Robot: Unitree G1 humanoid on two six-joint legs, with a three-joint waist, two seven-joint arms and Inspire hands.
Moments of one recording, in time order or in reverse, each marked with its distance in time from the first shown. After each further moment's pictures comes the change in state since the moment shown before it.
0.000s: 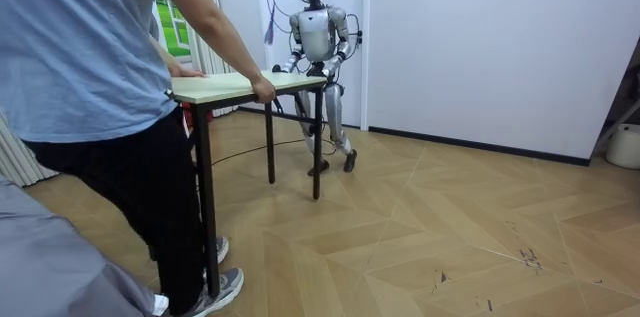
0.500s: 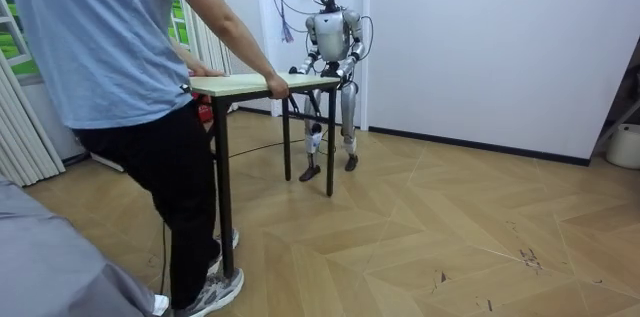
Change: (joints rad) left arm -0.064 0.043 -0.020 0.081 0.007 0.006 0.009; right arm -0.002 0.064 -0.092 0.077 -0.057 0.065 0.047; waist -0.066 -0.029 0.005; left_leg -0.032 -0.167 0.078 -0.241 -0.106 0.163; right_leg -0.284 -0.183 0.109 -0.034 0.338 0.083
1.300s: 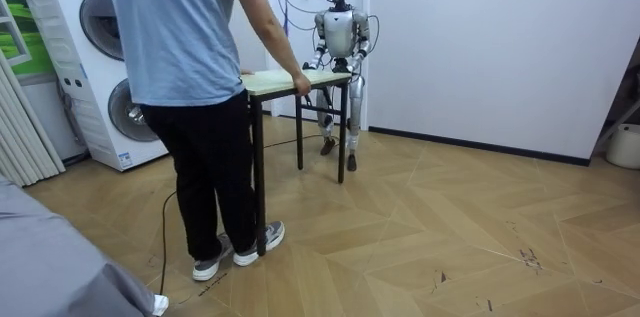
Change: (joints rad) left arm 0.028 0.021 0.001 -0.107 0.107 -0.038 0.024; right arm 0.046 0.002 0.077 -0.041 0.095 -0.055 0.014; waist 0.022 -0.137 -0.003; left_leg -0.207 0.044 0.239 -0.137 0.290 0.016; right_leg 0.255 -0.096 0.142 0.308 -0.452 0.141
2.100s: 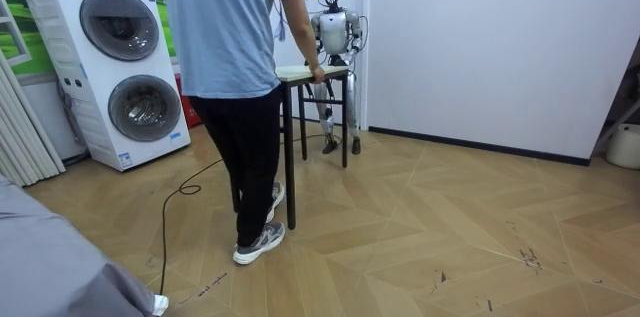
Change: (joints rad) left arm 0.001 -0.039 0.023 0.036 0.009 0.010 0.042; right arm -0.032 -0.047 0.014 -0.004 -0.003 0.008 -0.075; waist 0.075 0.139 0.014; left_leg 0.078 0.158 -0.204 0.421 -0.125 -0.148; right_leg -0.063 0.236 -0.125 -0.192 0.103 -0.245
